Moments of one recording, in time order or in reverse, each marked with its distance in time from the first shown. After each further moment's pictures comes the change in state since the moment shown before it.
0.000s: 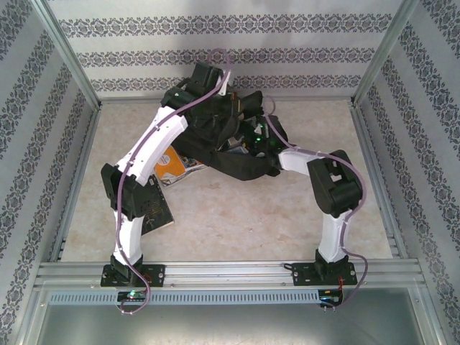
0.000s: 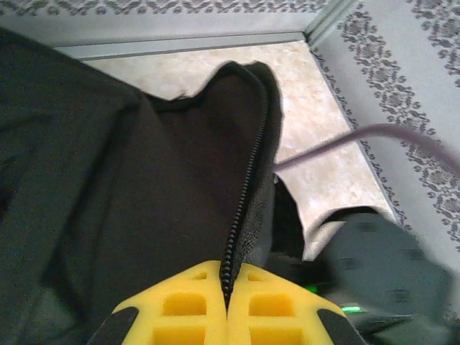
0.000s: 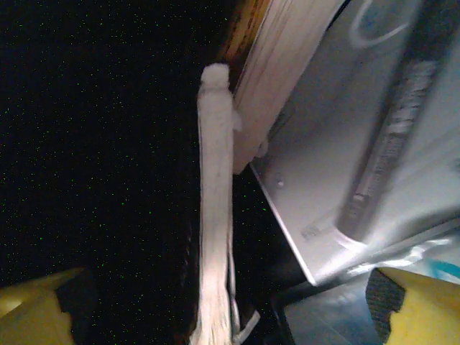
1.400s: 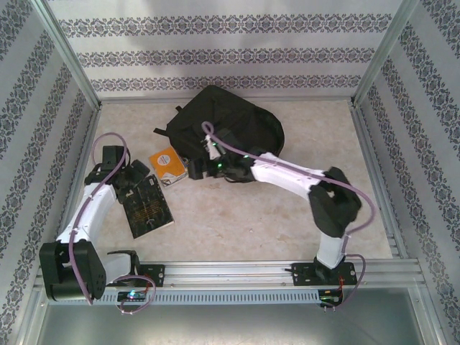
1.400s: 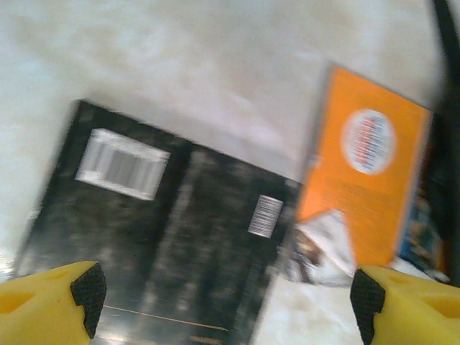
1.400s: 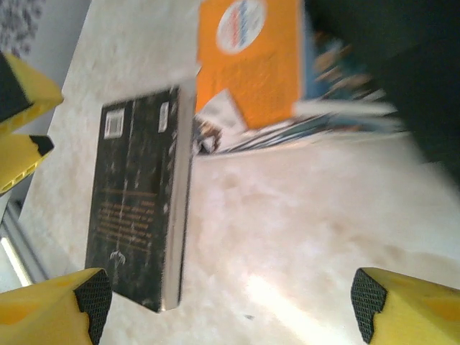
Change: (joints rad) left arm 0.612 -0.843 -1.440 0.215 -0.250 -0.428; right arm 0.440 -0.046 0.257 -0.663 0.047 -0.438
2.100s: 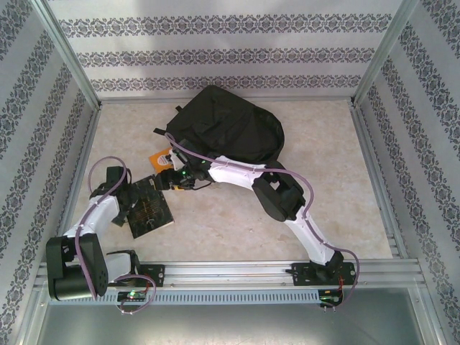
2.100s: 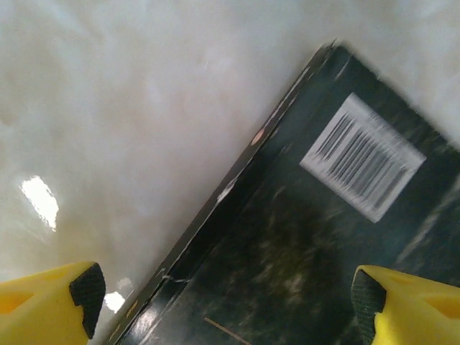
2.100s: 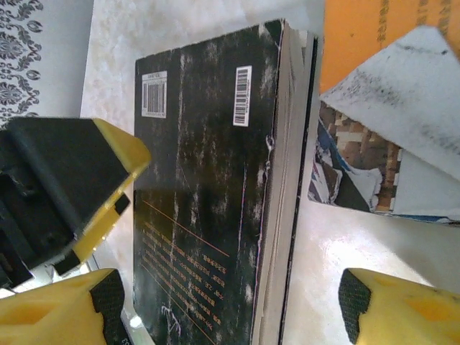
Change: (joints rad) left arm 0.042 0.010 -0.239 0.084 -0.104 -0.164; right arm 0.098 0.474 0.439 0.010 -0.224 0.137
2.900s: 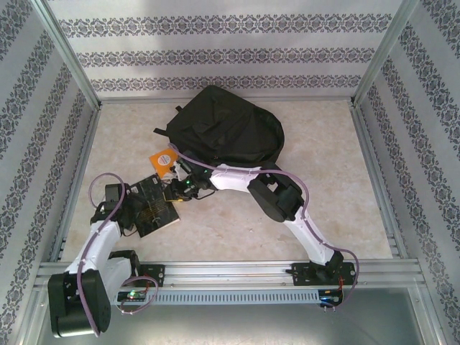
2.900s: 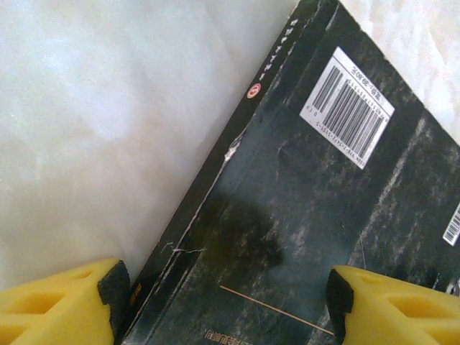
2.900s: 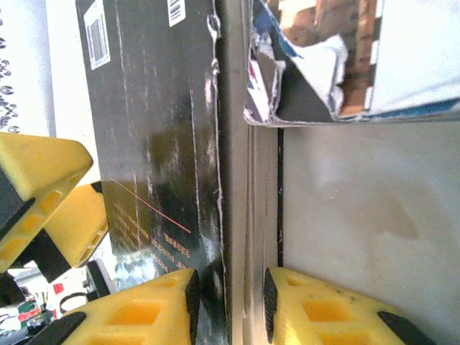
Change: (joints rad) left arm -0.020 -0.286 -0.217 0.138 0.155 -0.056; right arm 0.010 -0.007 -0.166 0.120 -0.068 0.070
